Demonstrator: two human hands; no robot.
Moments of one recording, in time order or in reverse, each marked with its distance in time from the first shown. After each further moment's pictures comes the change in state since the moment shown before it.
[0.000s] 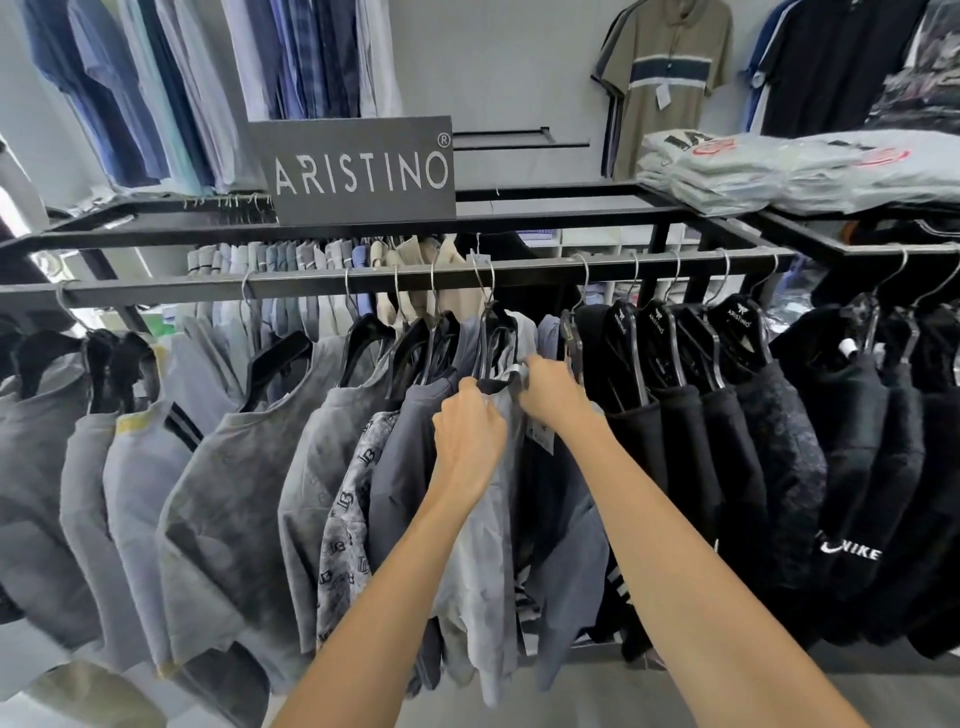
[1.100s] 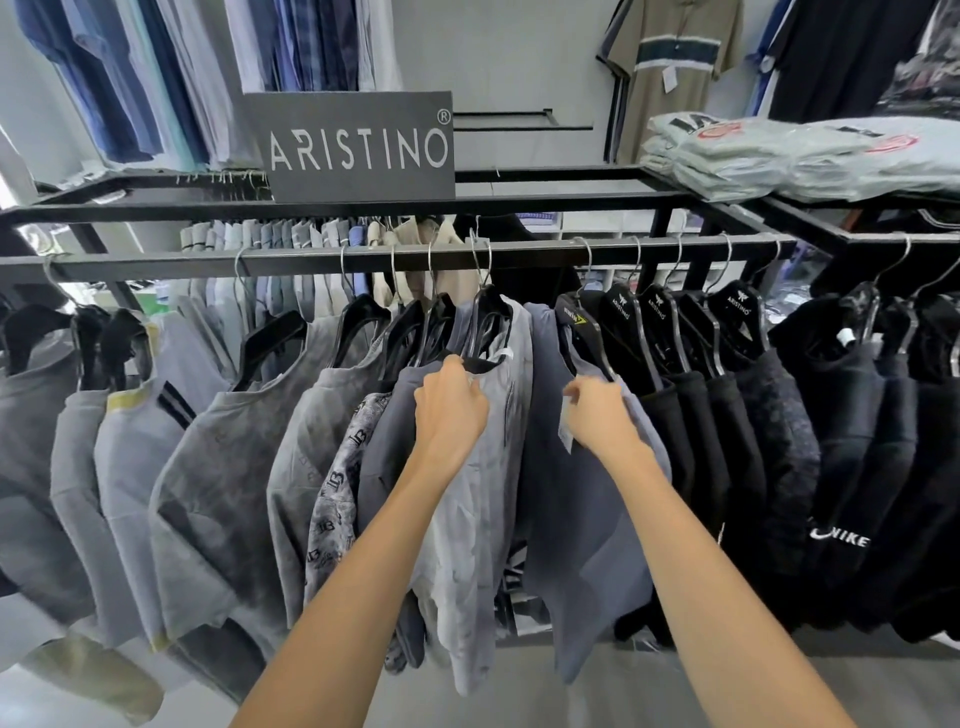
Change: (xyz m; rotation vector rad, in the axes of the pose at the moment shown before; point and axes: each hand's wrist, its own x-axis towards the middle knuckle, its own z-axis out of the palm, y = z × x) left_hand 0.009 -0.011 -0.010 0.010 -0.034 -0.014; right_hand -0.026 0.067 0.007 -0.032 0.020 0.145
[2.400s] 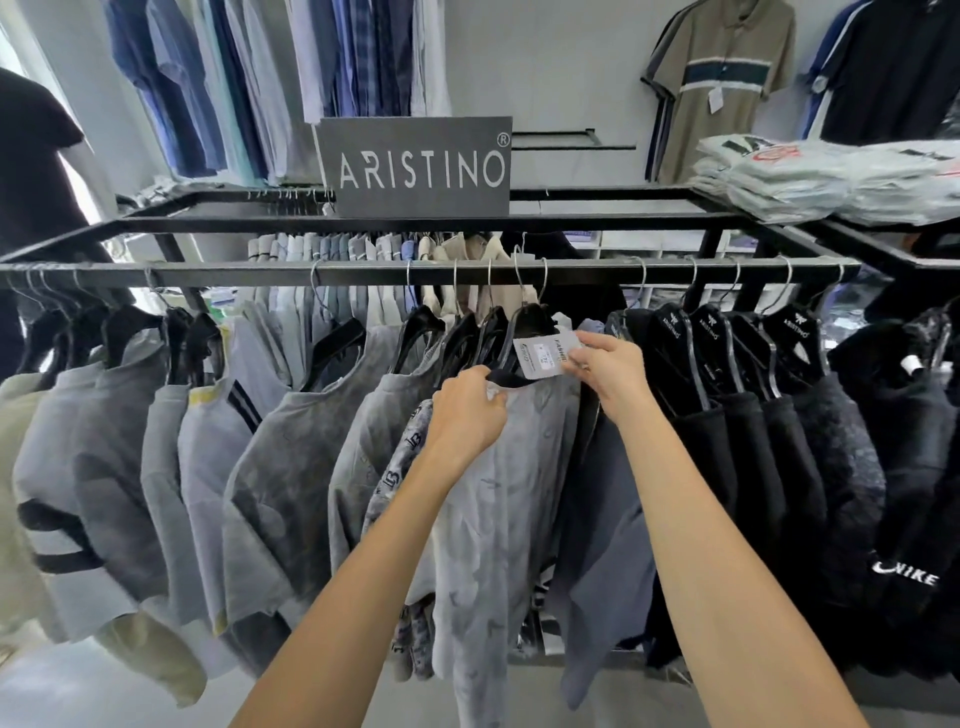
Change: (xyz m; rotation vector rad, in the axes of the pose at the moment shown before) left_hand -0.011 -0.007 -0.066 -0.008 -0.168 -0.051; right_hand 0.020 -0.081 -0.024 1.309 0.005 0.236
